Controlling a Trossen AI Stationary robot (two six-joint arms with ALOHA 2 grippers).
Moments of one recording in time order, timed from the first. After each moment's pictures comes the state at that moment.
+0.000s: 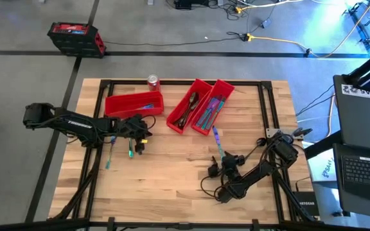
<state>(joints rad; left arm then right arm) 0.11 1.16 0.27 0.14 -0.12 -0.03 0.75 2.18 1.07 -0.99 0.86 2.21</state>
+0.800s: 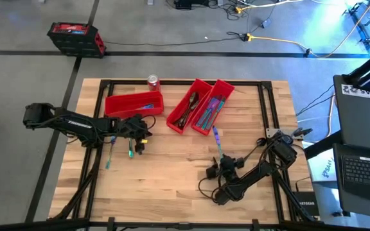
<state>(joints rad) 0.11 1.16 0.27 0.14 -0.12 -0.03 0.75 2.19 1.17 -1.02 0.81 2.20</state>
